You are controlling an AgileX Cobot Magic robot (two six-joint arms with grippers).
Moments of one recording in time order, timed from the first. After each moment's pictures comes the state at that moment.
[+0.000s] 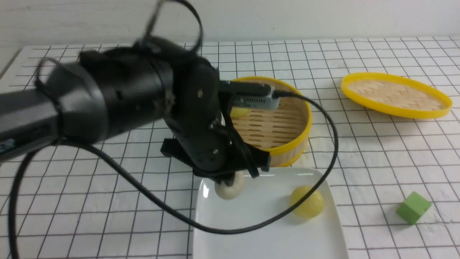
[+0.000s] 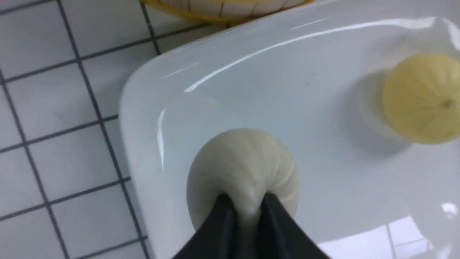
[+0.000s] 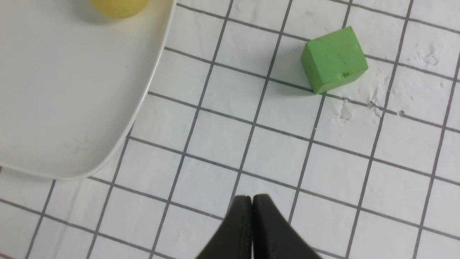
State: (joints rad) right arm 0.33 0.75 -0.60 0.08 0.92 0.04; left arm -0.72 1.71 -1.27 0.04 0.82 -0.45
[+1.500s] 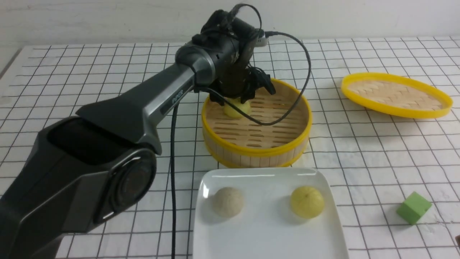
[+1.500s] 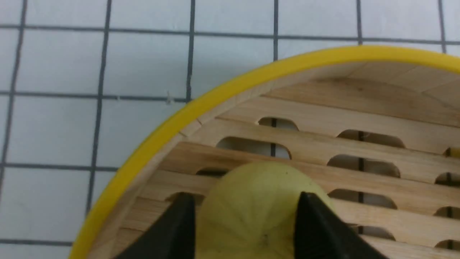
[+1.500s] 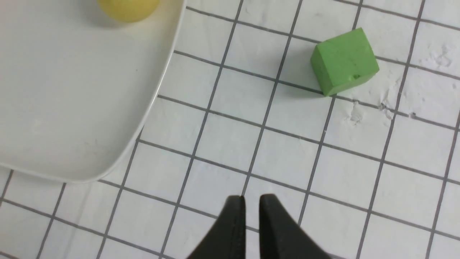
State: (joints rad) right arm 0.33 0.75 -0.60 0.09 0.92 0.04; left arm -0.57 2.44 -2.31 0.27 1.02 -0.68
